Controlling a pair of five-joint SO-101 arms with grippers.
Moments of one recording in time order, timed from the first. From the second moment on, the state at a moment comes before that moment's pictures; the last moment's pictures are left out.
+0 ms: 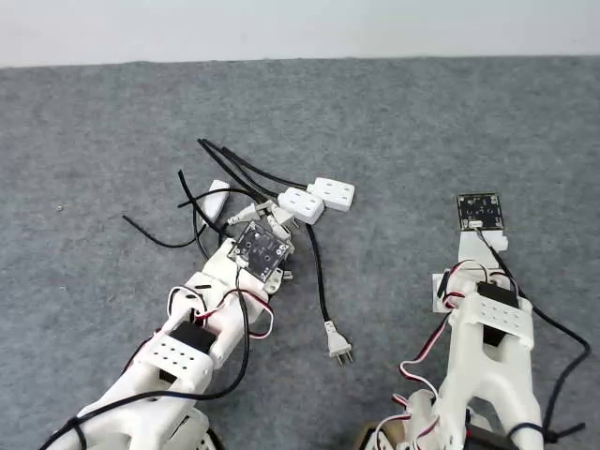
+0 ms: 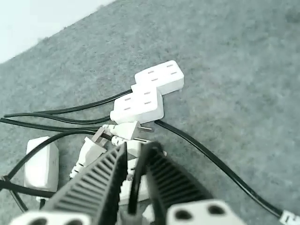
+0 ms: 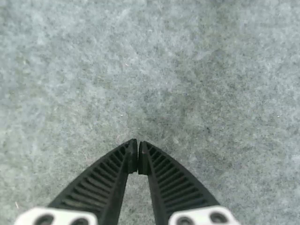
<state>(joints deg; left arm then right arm) 21.2 -38.3 82.2 1.8 -8.0 18.6 -27.7 64.1 36.0 20.1</state>
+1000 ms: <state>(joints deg) 28.8 -102.2 91.2 61.5 9.5 18.6 -27.7 64.1 36.0 20.1</state>
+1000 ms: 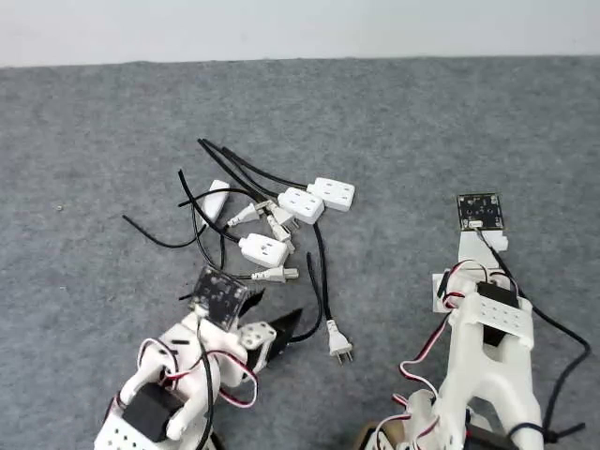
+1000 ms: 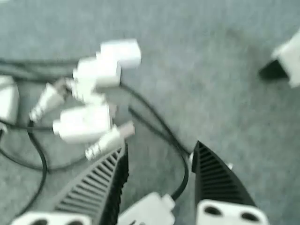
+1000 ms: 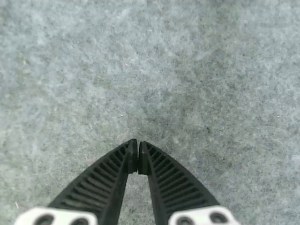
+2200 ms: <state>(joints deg) 24.0 -45.4 75.0 56.6 -4.8 18.6 -27.7 64.1 36.0 20.1</state>
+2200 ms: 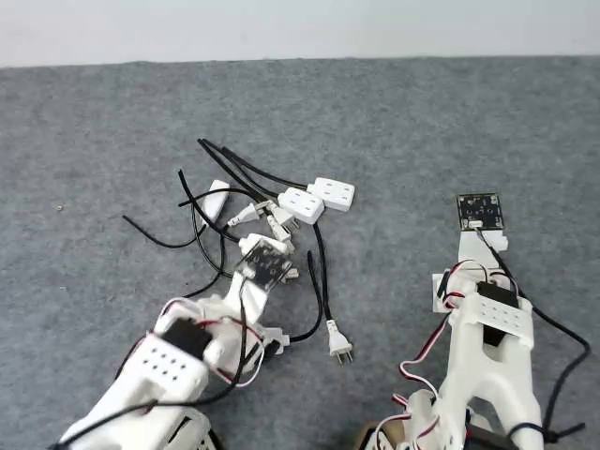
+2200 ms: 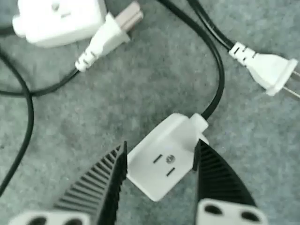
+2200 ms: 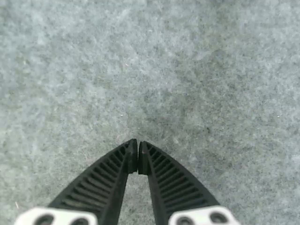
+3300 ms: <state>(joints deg) 21.0 -35.6 69.3 58.9 -23.0 18.6 -27.7 64.1 36.0 20.1</state>
